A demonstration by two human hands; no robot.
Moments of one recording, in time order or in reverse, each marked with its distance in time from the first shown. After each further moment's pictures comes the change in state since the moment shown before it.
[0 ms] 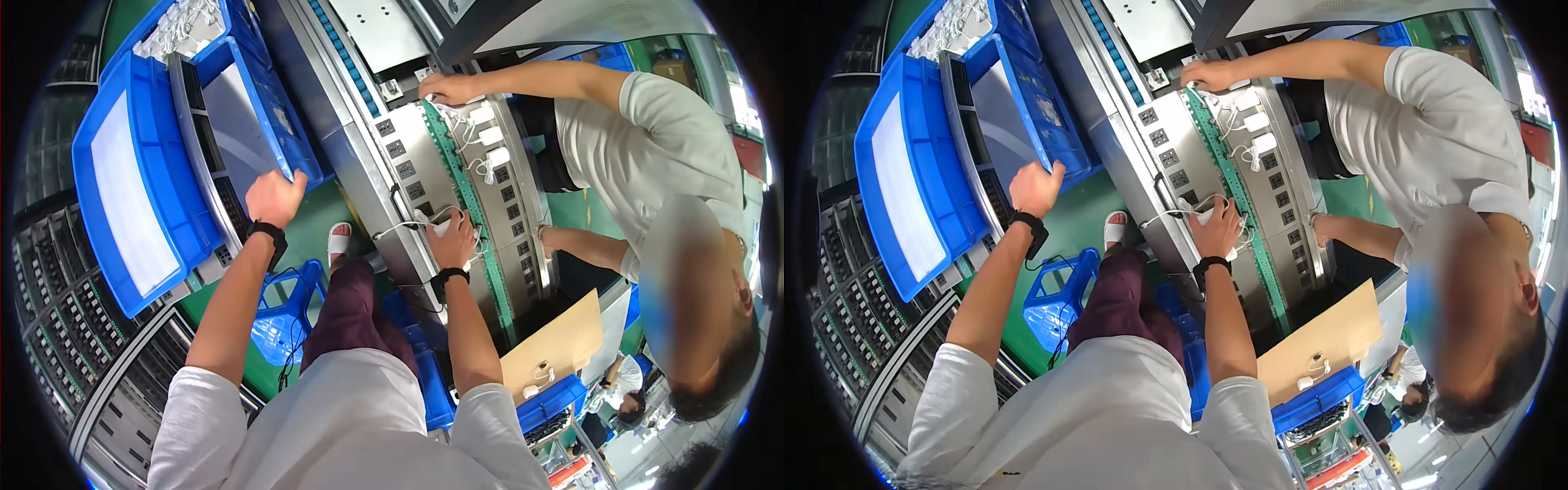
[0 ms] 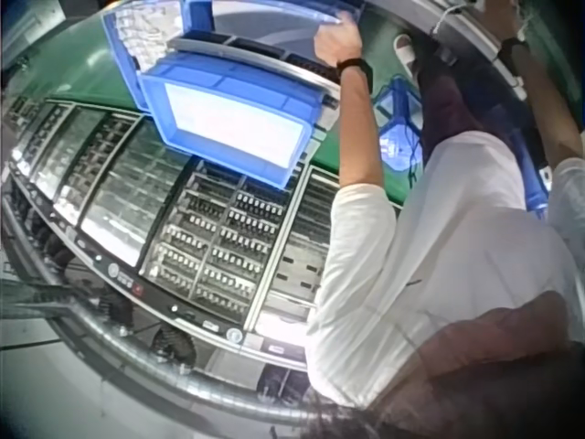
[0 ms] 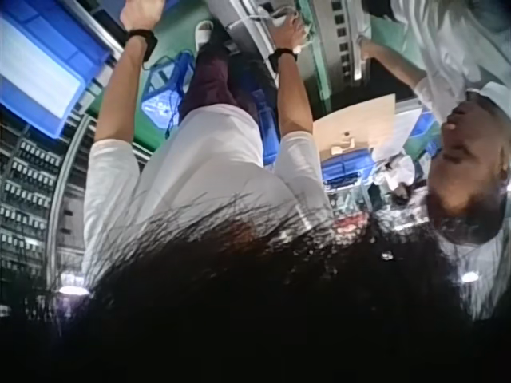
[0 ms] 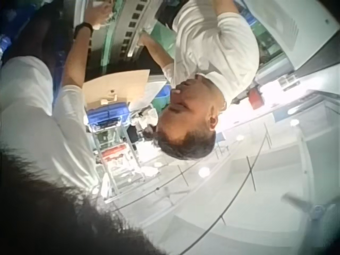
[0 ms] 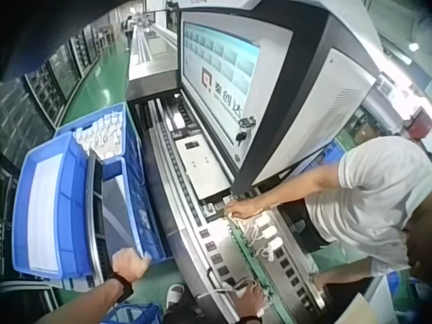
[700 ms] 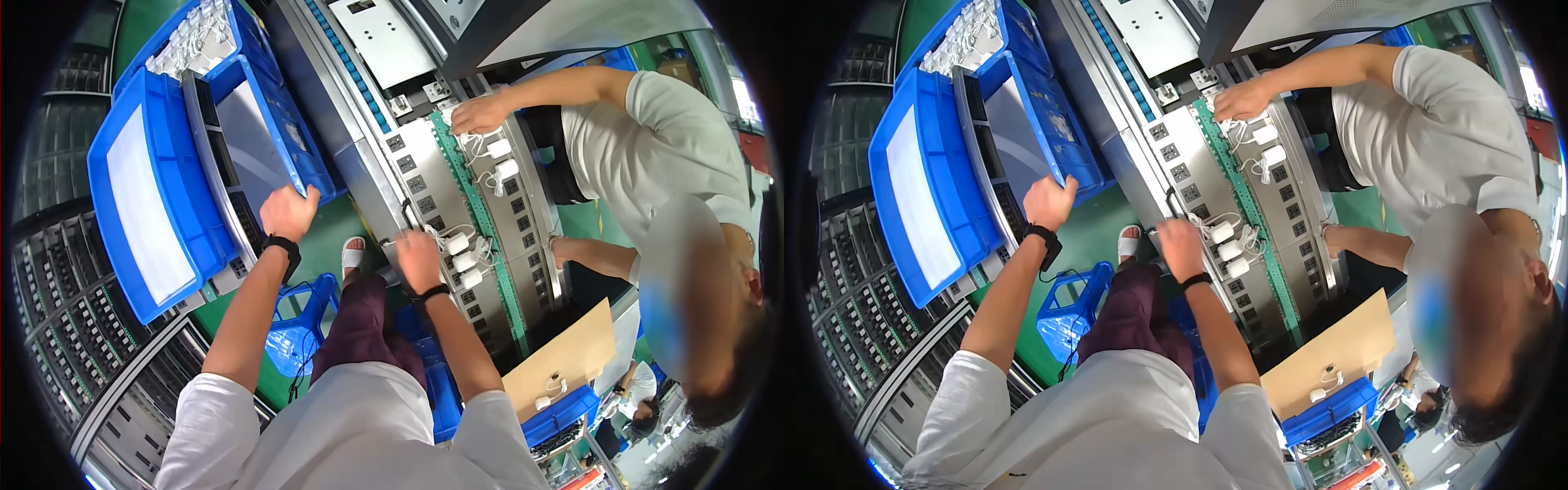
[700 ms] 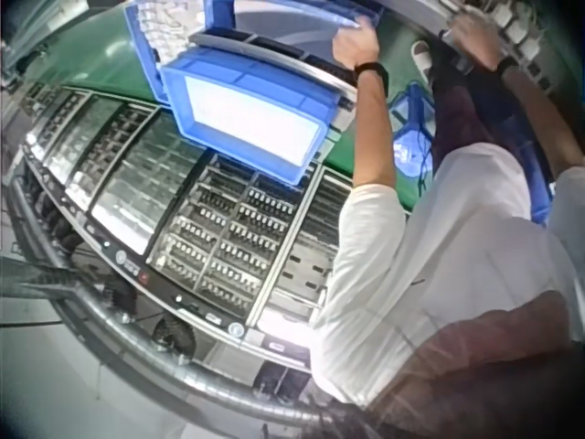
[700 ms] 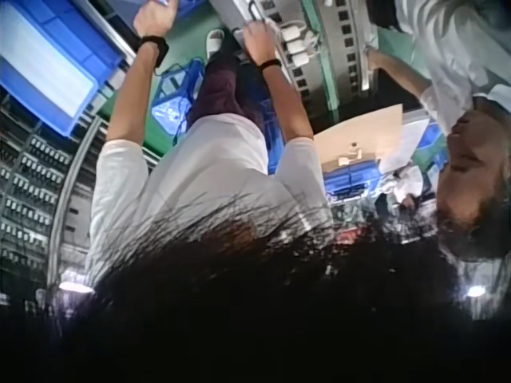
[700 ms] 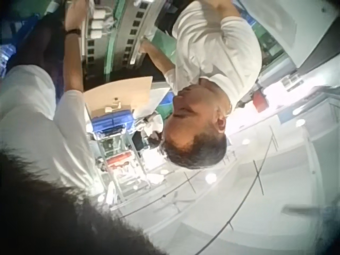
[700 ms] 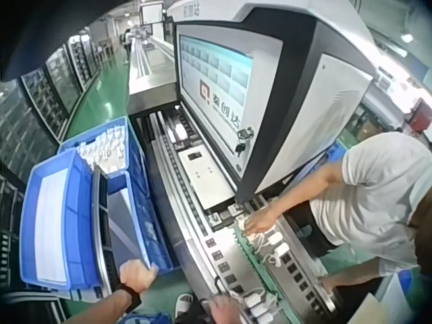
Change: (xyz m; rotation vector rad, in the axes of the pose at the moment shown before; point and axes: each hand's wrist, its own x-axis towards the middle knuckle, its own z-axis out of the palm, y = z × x) left_hand -0.001 -0.001 0.000 0.002 0.038 0.010; right_hand -0.020 -0.064 0.028 0.074 0.012 -0.699
